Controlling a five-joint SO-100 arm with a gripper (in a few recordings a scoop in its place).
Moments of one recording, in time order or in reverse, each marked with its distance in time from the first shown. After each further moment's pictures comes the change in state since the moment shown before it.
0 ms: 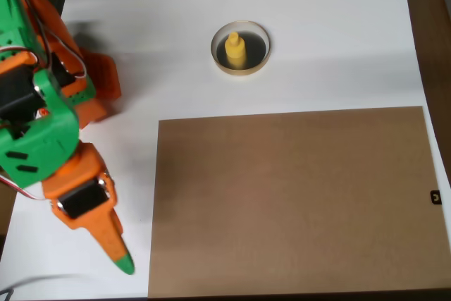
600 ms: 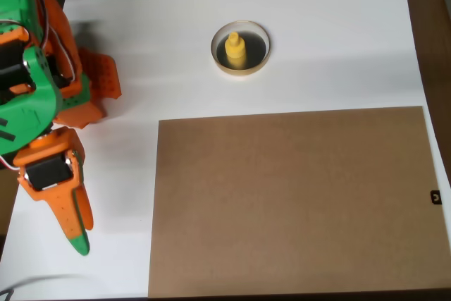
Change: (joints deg) arm 8.2 33.0 23.3 -3.3 1.8
